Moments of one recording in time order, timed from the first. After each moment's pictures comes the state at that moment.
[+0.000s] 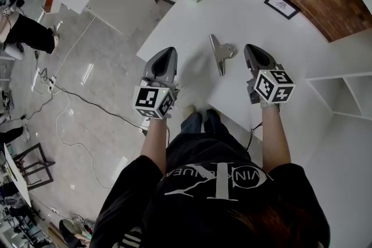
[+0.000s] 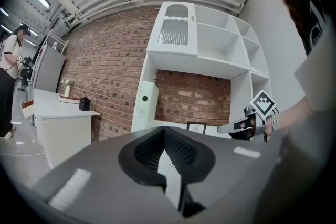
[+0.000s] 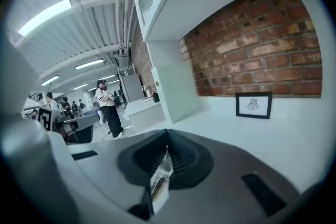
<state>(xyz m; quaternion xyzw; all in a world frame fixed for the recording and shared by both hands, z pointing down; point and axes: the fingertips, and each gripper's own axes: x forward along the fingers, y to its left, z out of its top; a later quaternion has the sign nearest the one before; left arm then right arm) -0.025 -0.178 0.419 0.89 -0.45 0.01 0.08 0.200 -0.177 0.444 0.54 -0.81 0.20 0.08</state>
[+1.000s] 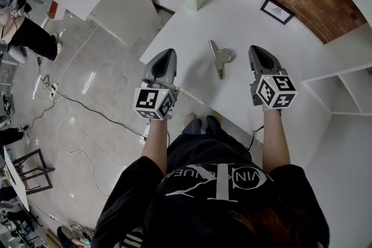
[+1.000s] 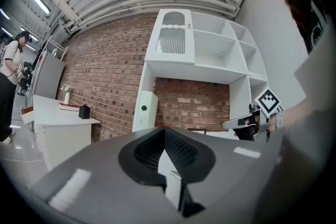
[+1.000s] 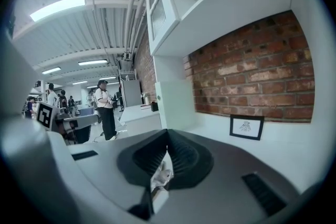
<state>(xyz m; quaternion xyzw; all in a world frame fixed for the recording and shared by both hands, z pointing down) -0.031 -0.170 0.389 0.89 -0.45 -0.02 0.06 0.207 -0.161 0.393 0.57 -0.81 0.13 0.07</state>
